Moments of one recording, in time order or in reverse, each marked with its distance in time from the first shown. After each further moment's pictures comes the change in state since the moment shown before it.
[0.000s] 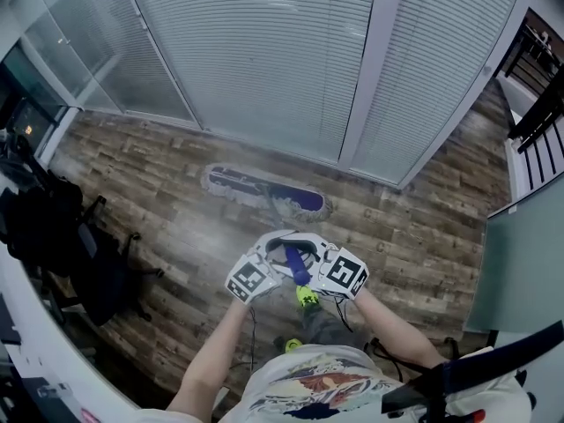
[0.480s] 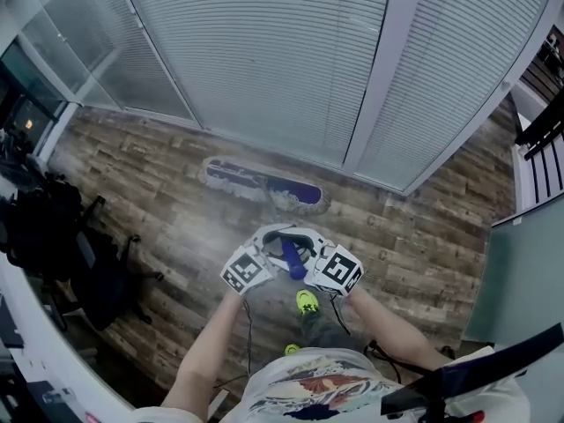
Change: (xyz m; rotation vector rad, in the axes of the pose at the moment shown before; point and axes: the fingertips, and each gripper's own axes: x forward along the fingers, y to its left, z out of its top) left arm 0.037 0.104 -0.008 0.014 0.054 -0.029; right arm 0.035 -0.108 0.000 0.029 -0.038 -0.028
